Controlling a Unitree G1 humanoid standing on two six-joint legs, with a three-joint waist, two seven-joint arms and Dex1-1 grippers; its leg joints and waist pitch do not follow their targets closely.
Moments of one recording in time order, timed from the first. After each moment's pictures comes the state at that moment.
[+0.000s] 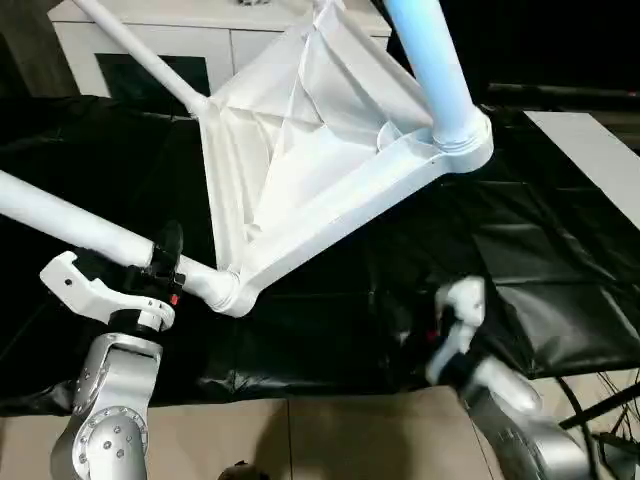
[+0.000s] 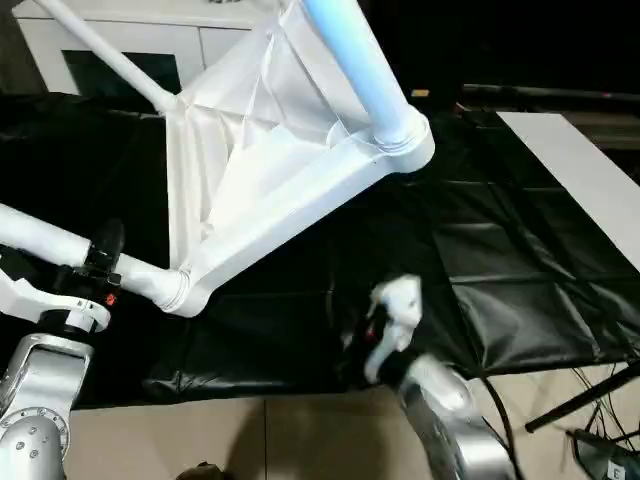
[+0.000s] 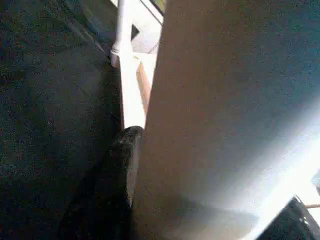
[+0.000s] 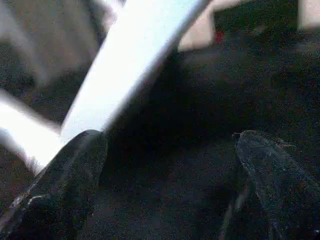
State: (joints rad) left arm -0.01 -0.03 0.36 -0.32 -0.75 0.40 -0.05; right arm -0.01 -0.09 0.05 -0.09 0.43 0.21 0.46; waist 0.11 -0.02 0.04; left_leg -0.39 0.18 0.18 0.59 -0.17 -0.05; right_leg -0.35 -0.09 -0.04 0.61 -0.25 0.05
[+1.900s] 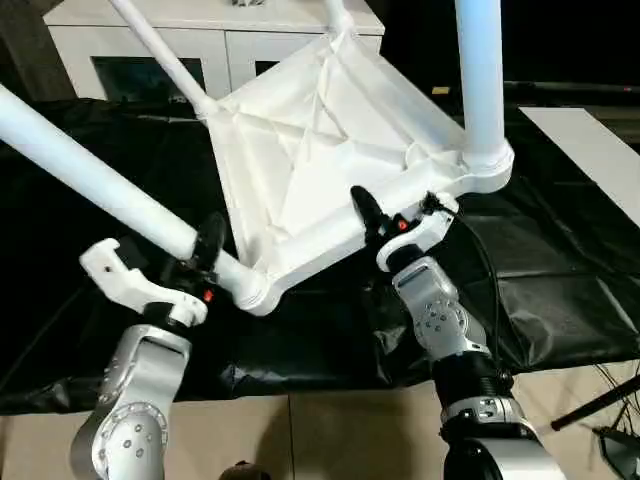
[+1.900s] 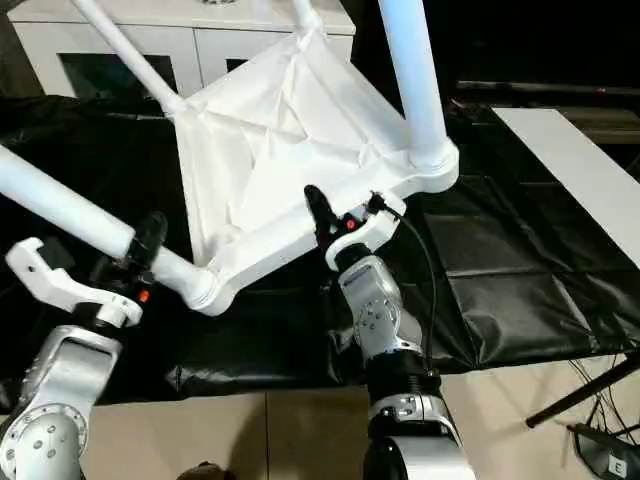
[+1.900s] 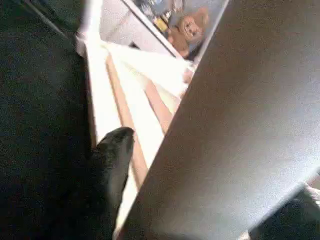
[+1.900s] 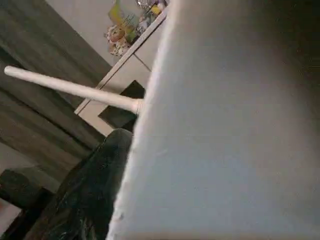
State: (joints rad) left arm -0.02 -0.03 0.27 -0.37 -0.74 0.41 -0.05; right arm -0.60 0.12 -0.22 0.58 0.61 0.14 0.25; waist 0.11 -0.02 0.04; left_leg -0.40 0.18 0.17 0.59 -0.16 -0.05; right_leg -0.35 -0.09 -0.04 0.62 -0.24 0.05
